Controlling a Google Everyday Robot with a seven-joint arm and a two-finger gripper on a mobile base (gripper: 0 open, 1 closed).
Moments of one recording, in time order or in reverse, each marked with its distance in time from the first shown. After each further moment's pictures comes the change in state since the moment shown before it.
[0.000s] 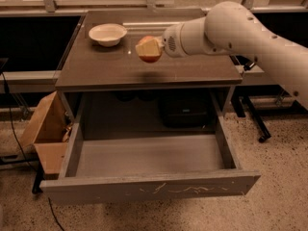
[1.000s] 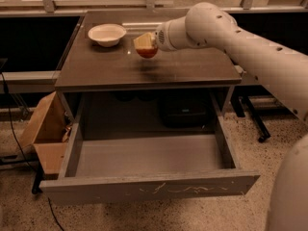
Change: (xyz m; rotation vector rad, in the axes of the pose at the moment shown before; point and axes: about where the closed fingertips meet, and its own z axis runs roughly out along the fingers) arm -0.006 -0.045 0.066 0.076 0.025 0.154
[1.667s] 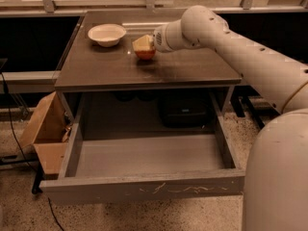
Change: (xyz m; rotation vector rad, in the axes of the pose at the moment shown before) arm 0.004 -0.016 0.033 -0.020 0.026 0.016
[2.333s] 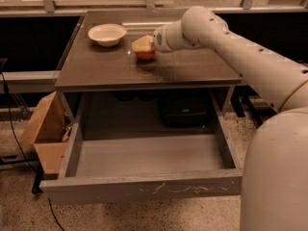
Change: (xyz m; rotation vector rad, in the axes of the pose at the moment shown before) arm 0.002 -0.003 0.006 -0.007 0.005 0.003
